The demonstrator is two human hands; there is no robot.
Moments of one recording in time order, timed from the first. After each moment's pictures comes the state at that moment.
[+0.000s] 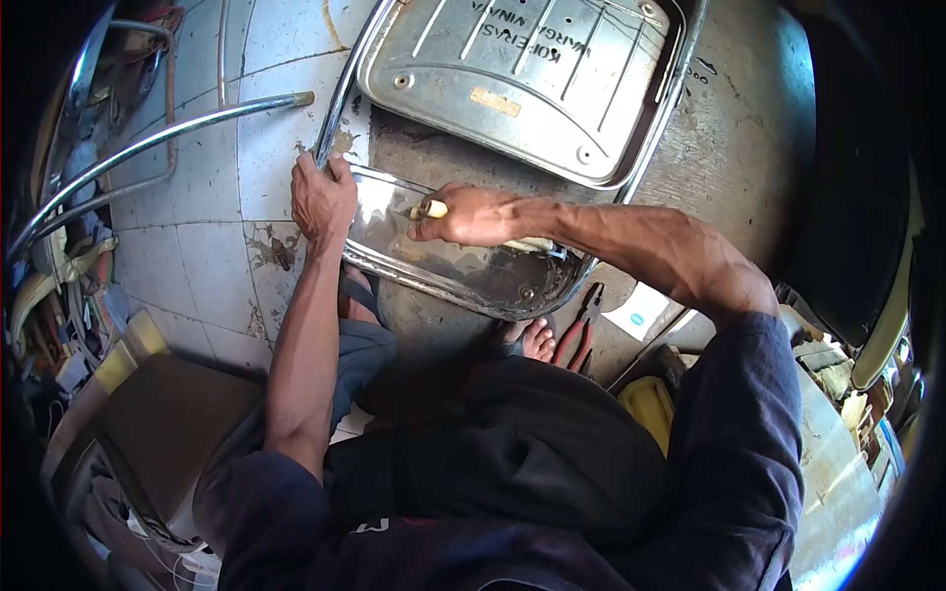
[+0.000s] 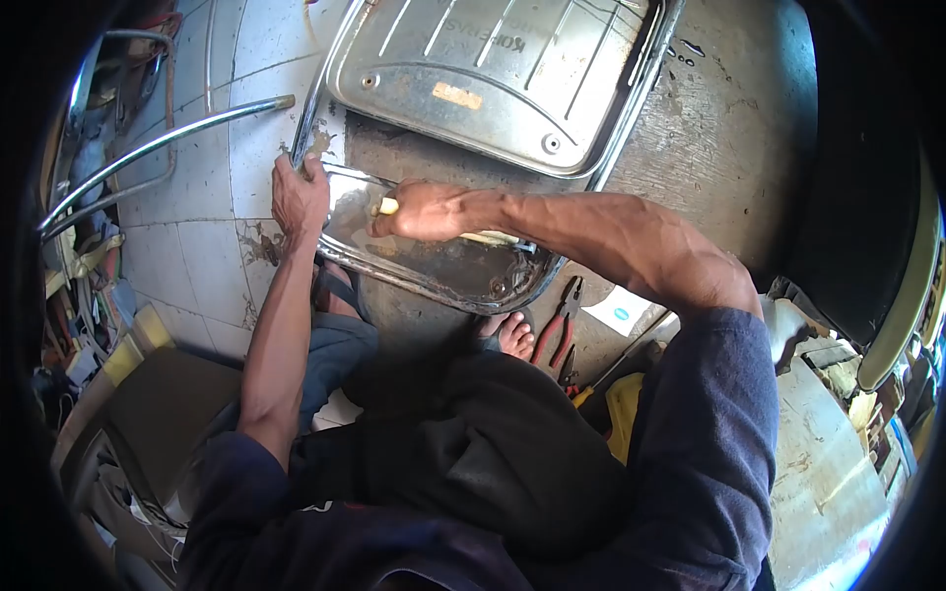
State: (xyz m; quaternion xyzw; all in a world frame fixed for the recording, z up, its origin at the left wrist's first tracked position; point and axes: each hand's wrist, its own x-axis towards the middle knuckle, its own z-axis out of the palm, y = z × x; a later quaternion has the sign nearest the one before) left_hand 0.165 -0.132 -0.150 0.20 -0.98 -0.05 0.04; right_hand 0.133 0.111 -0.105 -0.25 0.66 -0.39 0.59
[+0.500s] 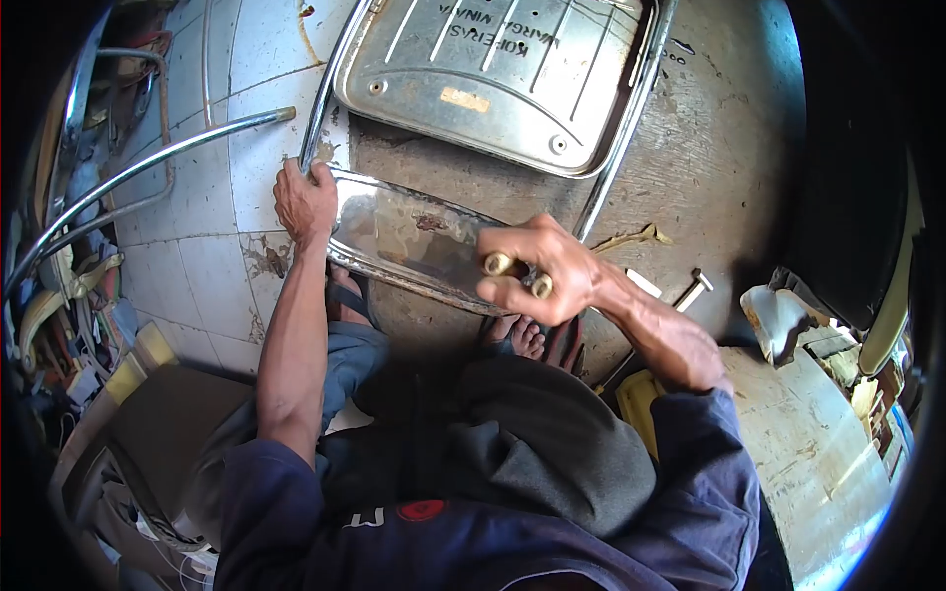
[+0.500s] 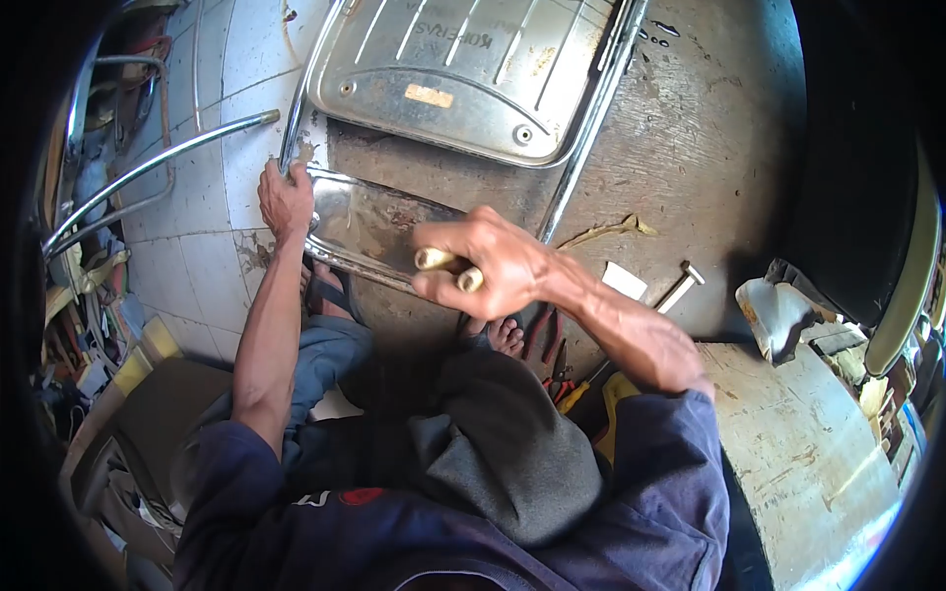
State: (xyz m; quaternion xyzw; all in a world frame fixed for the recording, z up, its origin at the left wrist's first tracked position) left_hand 0.159 -0.129 -0.152 0.18 -0.98 -0.04 0.06; right_hand 0.190 0.223 -0.040 -0.26 0.63 -0.63 0.36
